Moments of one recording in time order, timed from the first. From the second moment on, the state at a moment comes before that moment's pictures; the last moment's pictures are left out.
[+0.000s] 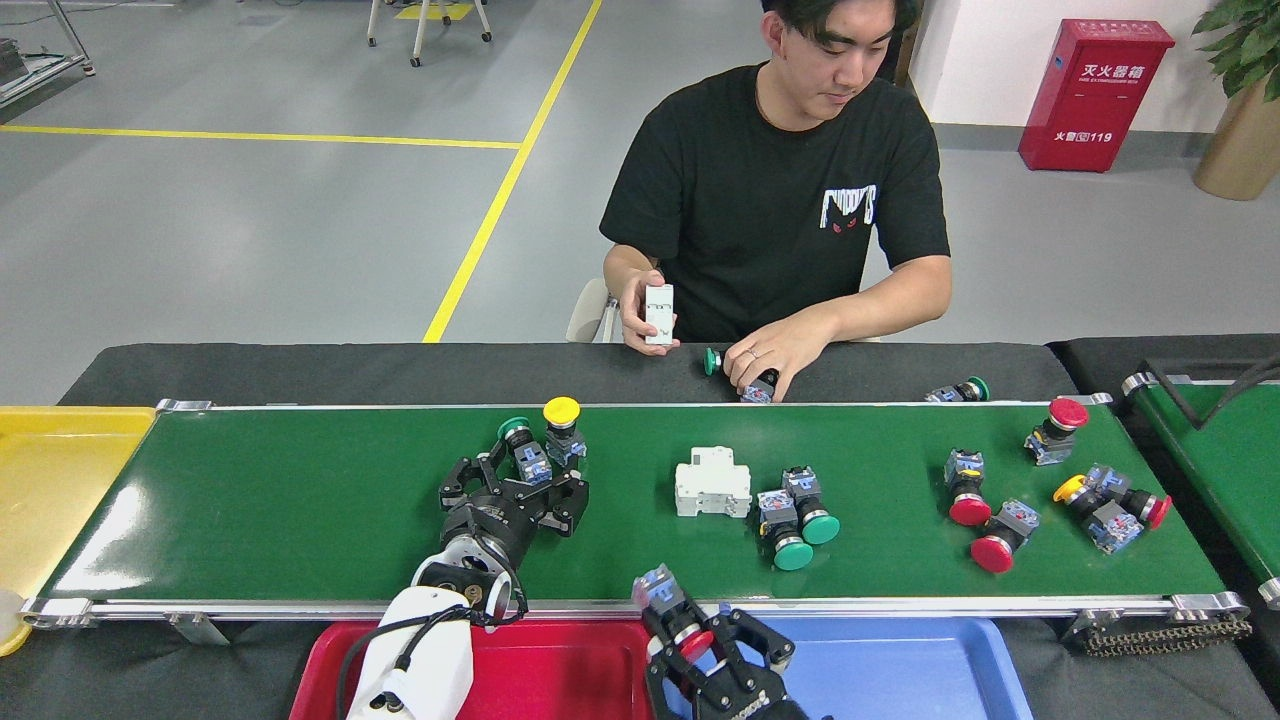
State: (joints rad) left arm -0.49 -0.09 -0.18 -0.90 -1.63 -0.06 -0.04; right arm 0.06 -0.06 0.65 -1.69 1.34 -0.05 0.00
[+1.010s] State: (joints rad) left arm 0.07 0.20 -0.13 -1.64 -1.59 -0.63 0.05; right arm 0.22 -0.05 0.20 -1.71 1.34 0.34 -0.09
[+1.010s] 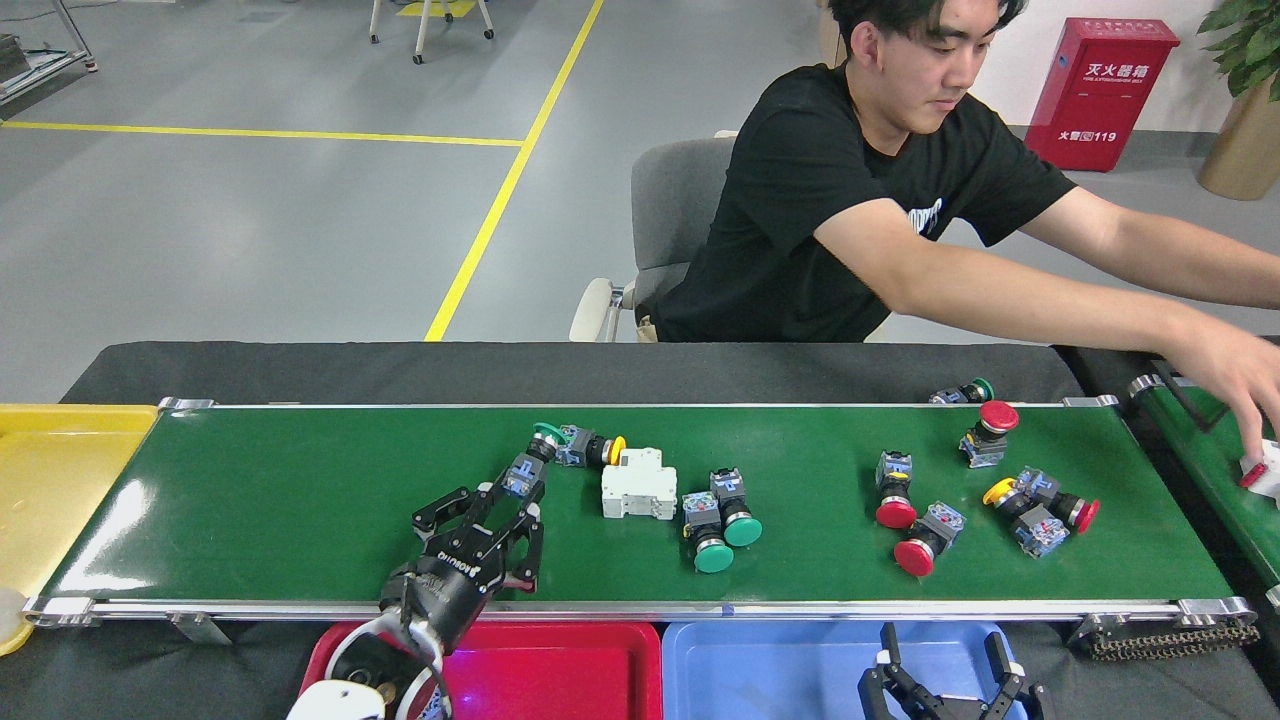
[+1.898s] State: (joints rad) left arm 0.21 0.18 0.18 -1.70 -1.44 -0.32 0.05; right arm -0.02 0.02 0.29 -1.47 1.39 0.36 0.04
